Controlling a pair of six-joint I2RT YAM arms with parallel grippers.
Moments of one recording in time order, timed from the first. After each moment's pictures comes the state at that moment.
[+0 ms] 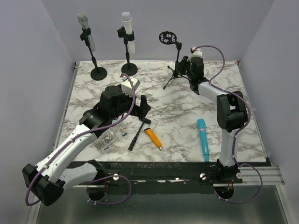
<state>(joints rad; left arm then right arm) -0.64 1.04 1.03 -0.37 0.11 -0.19 0.26 2.09 1.47 0.45 -0.02 0.39</state>
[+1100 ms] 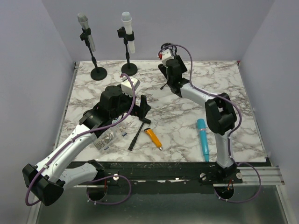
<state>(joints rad) -0.64 1.04 1.03 -0.37 0.11 -0.19 0.52 2.14 1.63 0.26 0.59 -0.46</state>
